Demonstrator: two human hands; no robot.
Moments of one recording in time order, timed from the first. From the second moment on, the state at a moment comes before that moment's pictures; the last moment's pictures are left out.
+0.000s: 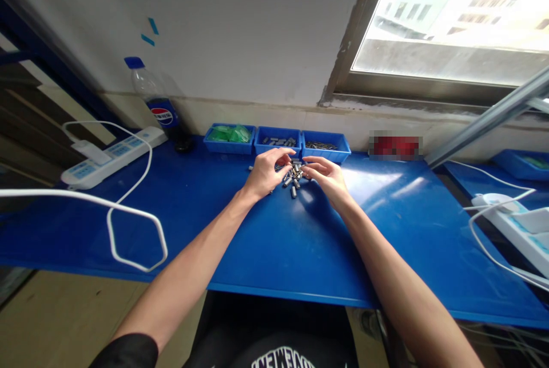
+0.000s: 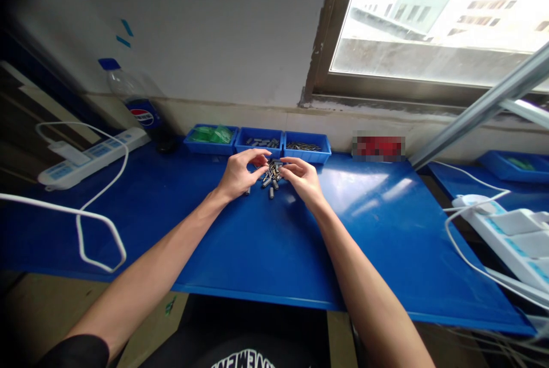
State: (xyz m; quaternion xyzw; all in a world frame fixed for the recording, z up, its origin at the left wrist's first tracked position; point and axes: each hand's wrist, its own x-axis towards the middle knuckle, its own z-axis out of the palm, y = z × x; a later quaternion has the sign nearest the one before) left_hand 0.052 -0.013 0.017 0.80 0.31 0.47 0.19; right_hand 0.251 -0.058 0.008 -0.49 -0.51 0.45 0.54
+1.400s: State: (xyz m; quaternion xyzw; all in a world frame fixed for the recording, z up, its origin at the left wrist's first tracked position) left_hand 0.052 -0.011 0.008 0.82 0.38 0.40 0.17; right_hand 0.254 -0.055 0.008 -0.46 -0.53 0.41 0.58
